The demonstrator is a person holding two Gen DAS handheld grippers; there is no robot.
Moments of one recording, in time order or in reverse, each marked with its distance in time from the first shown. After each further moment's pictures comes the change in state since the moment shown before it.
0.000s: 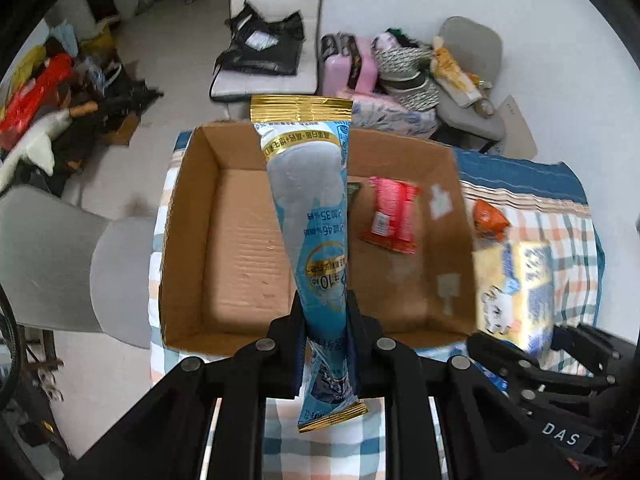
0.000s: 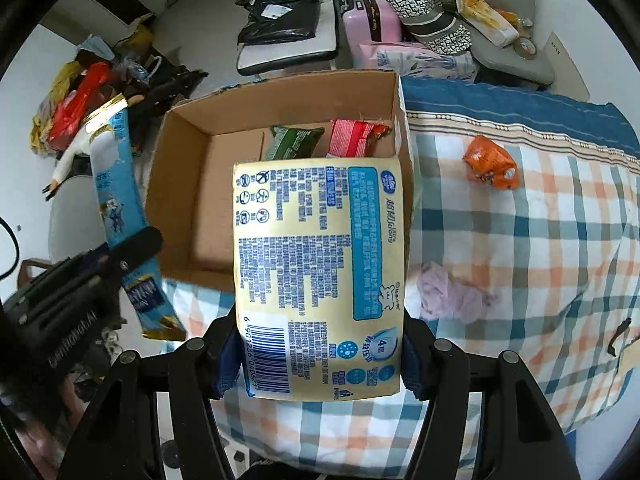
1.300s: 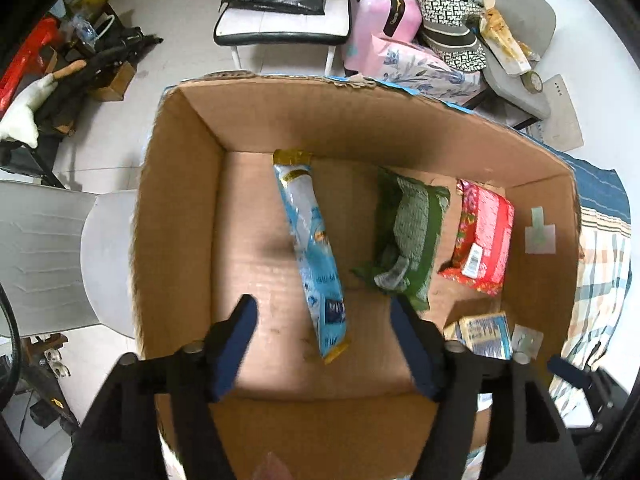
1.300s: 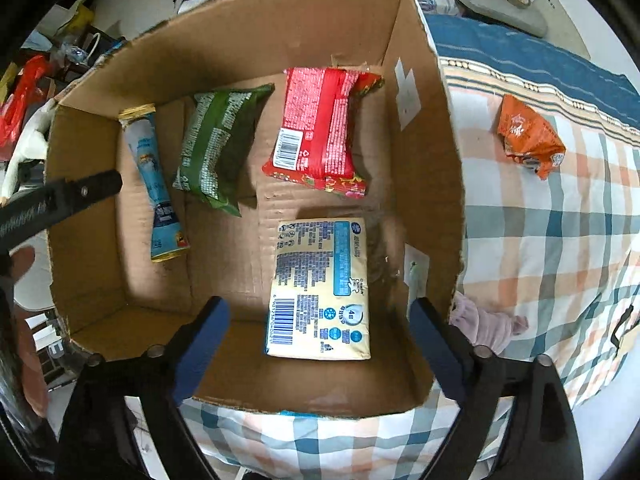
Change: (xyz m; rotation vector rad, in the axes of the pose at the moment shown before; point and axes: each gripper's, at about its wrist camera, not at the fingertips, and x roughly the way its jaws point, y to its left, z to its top) left arm 0.112 0.044 0.067 -0.030 0.199 0.022; right arm 0.121 -0.019 0.064 0.083 0.191 -0.103
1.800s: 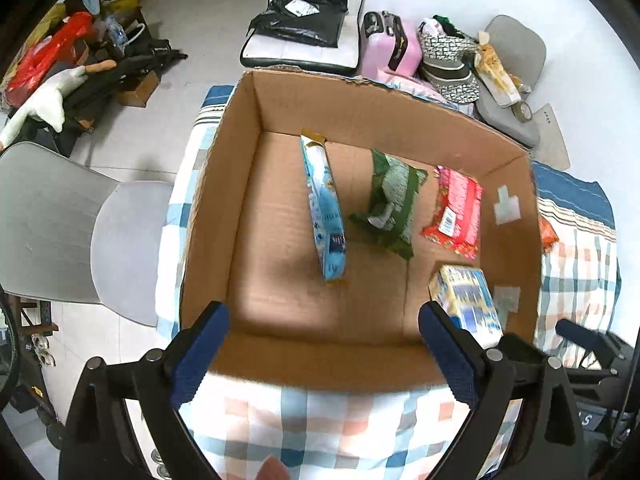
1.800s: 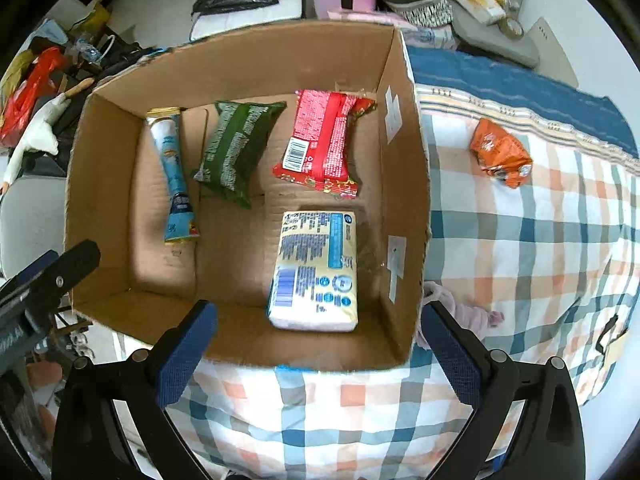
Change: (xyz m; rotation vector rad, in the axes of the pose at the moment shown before) left arm -0.059 0.004 -0.091 -0.063 -0.147 -0.003; right arm -0.044 0.012 -0.043 -0.061 -0.123 -0.040
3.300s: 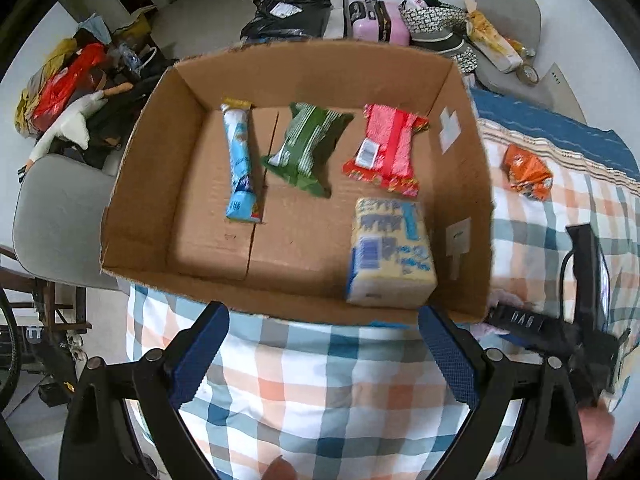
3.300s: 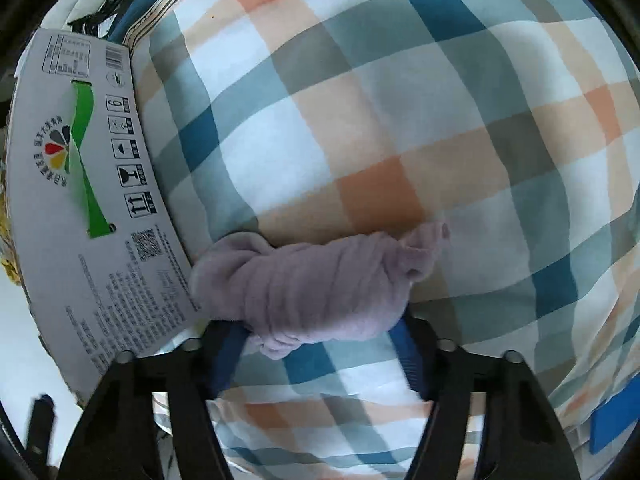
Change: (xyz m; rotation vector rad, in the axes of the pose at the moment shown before) left arm 0.024 -0.150 -0.061 0.054 -0.026 0.189; right arm 0.139 -0.195 -0.063 0.430 0.206 0.249
